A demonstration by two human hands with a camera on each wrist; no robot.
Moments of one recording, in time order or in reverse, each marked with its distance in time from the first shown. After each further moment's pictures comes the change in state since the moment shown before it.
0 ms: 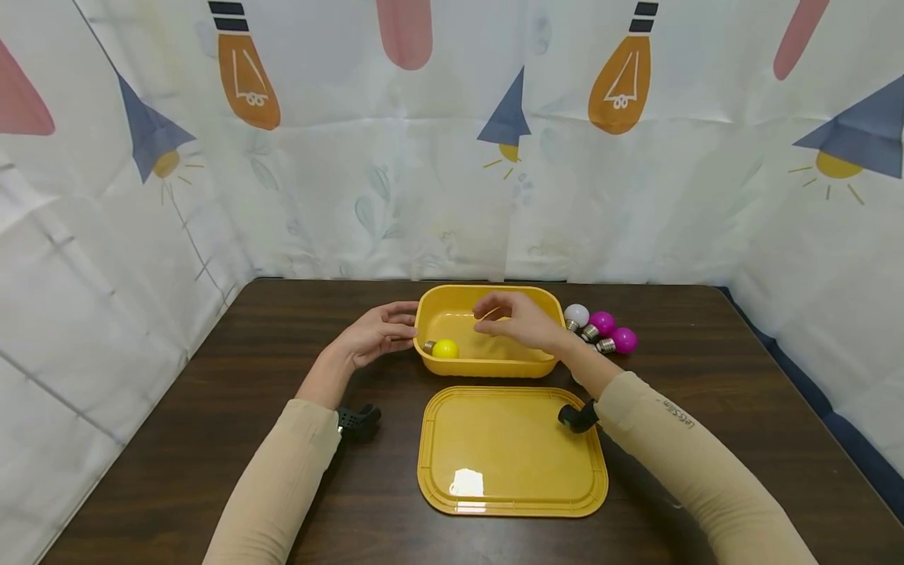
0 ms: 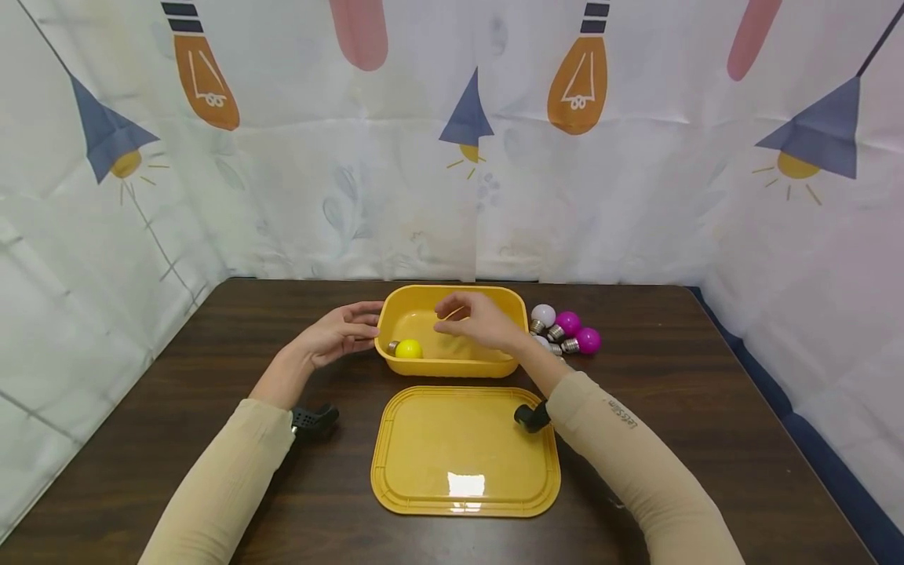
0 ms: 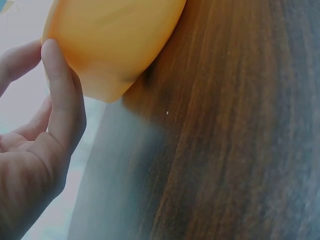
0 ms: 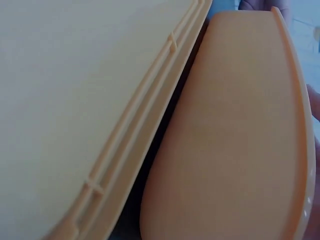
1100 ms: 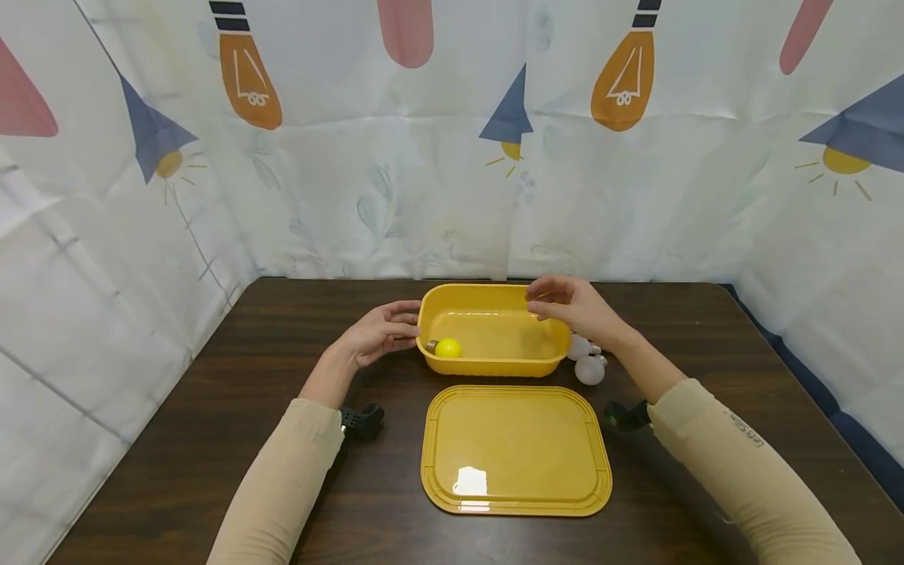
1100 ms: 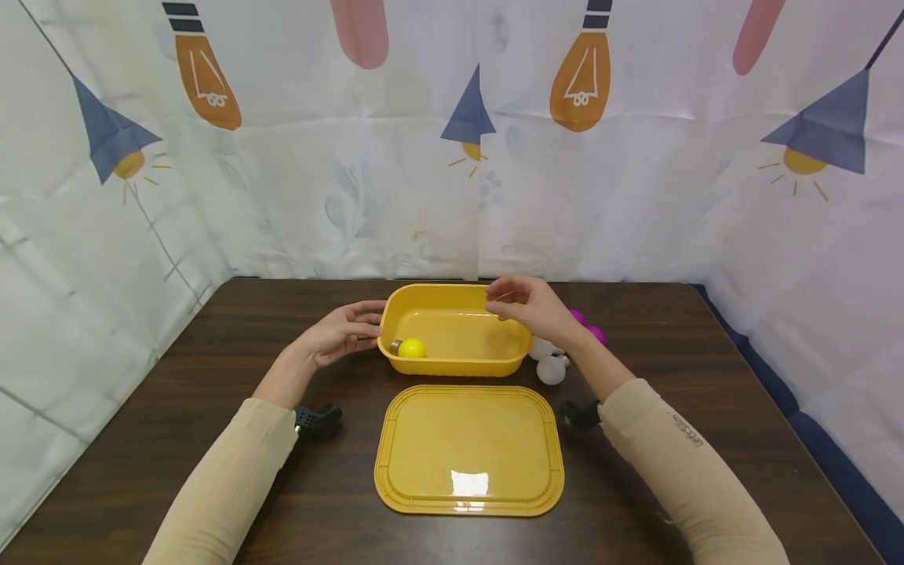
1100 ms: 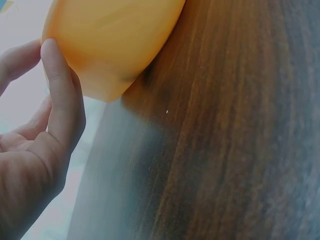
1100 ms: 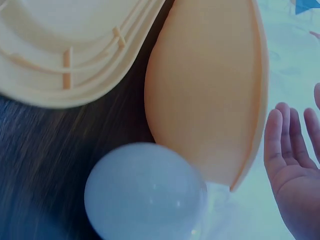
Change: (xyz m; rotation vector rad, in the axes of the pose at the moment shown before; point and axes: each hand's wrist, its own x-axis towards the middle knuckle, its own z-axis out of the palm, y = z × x) left_hand 0.001 -0.001 0.001 -0.001 0.014 -0.001; right_hand -0.046 0.009 -0.059 0.031 0.134 -0.026
